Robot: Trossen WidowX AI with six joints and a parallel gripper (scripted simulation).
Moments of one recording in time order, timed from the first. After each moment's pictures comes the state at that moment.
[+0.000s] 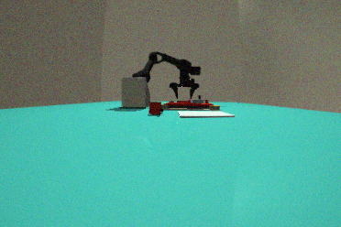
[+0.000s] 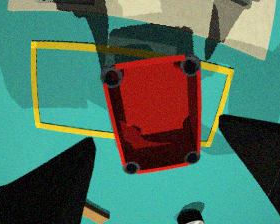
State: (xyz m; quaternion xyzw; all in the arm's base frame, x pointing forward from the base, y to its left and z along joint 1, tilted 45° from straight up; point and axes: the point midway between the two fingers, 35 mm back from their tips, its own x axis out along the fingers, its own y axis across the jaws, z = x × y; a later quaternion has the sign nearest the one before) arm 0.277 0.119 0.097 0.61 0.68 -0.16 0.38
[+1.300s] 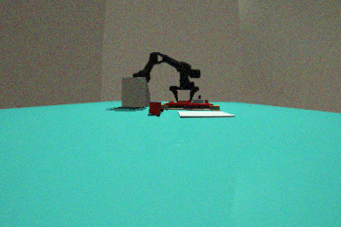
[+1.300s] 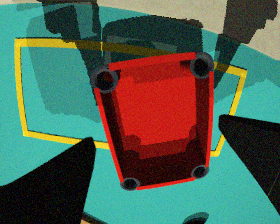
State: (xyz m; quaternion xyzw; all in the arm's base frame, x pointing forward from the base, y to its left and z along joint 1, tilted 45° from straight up) arm 0.276 0.133 0.084 0.61 0.68 -0.15 0.37
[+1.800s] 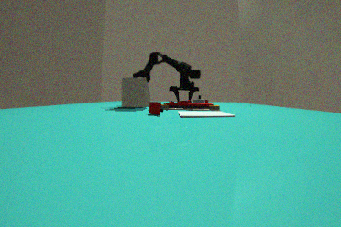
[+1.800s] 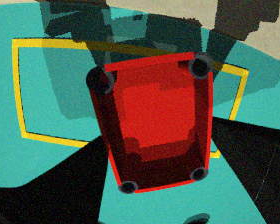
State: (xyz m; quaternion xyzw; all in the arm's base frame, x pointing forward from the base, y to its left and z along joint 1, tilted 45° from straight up) arm 0.276 0.134 0.082 0.61 0.68 -0.16 0.37
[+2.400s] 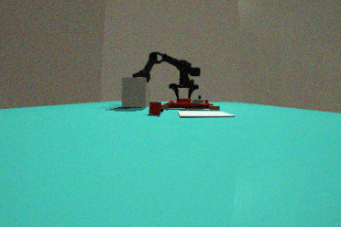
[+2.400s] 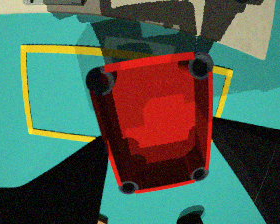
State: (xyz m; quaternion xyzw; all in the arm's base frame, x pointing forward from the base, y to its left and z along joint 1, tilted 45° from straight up) arm 0.273 0.122 0.091 0.61 0.69 -0.16 0.37
